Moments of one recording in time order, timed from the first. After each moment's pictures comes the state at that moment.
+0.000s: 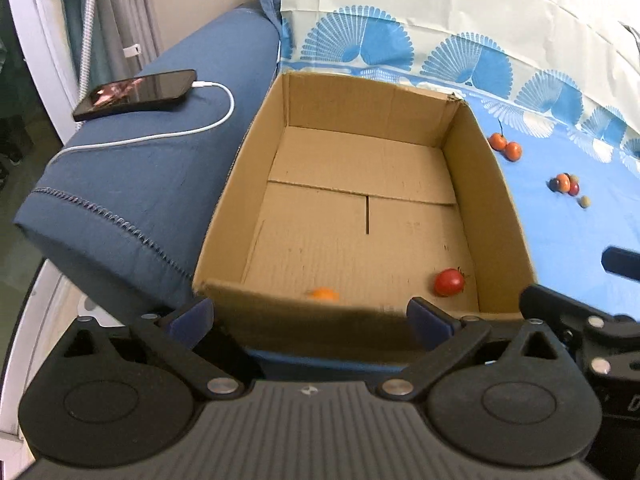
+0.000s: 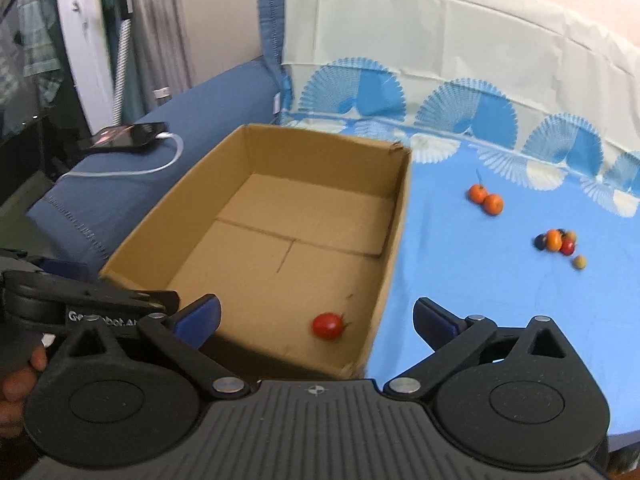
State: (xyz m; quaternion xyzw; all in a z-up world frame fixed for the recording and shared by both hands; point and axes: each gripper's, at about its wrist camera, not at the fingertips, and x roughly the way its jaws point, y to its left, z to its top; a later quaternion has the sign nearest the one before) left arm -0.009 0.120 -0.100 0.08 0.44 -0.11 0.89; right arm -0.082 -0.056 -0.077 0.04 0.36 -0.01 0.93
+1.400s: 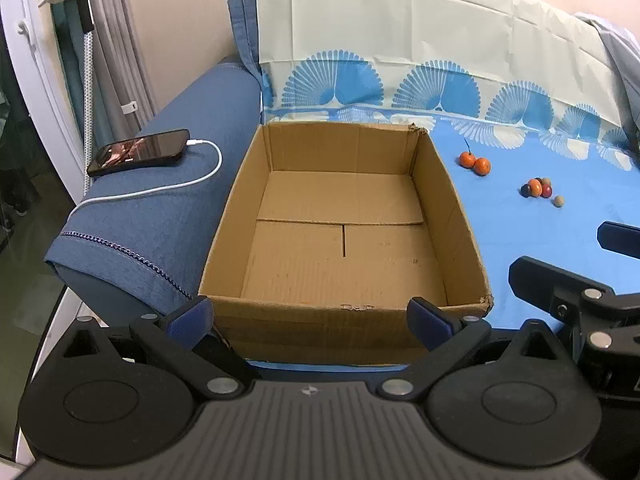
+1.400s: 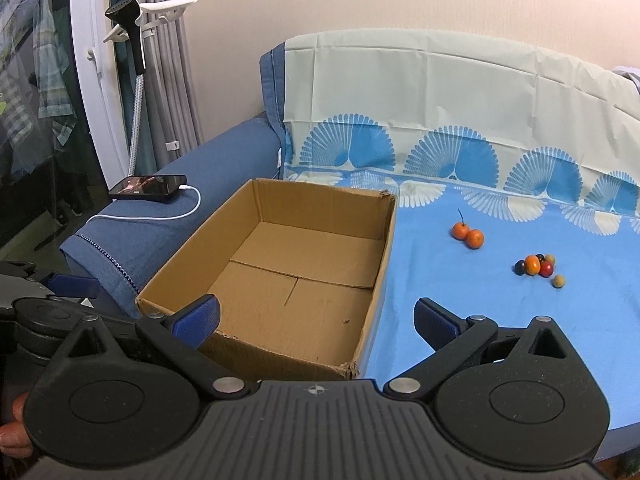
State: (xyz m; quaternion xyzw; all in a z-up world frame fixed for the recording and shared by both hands) left arm -0.058 0.105 -0.067 0.11 0.37 -0.13 0.91; right arm -0.136 -0.059 -0.046 0.06 0.28 -0.03 0.96
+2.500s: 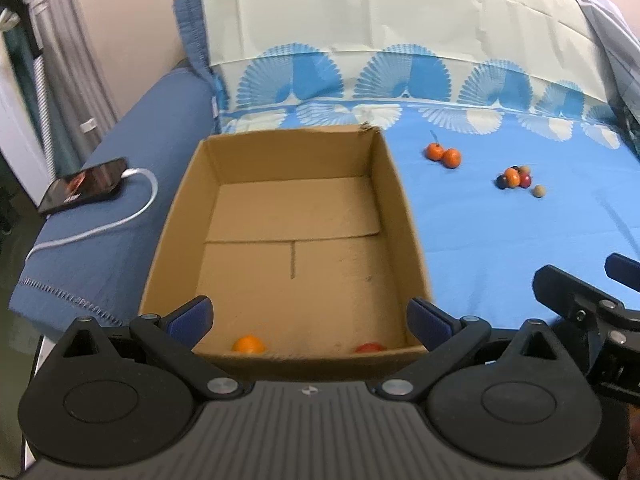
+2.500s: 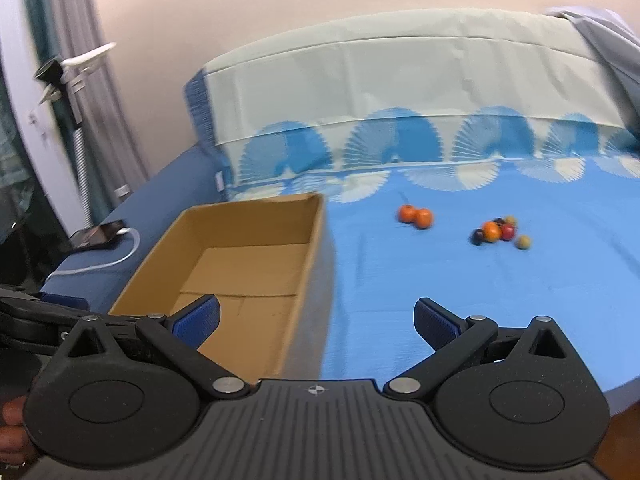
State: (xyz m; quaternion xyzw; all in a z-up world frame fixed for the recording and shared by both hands) left arm -0.028 0.019 -0.060 0.15 0.39 -0.16 0.89; right arm -0.151 -0.154 -0.065 0.16 0.26 -0.10 0.95
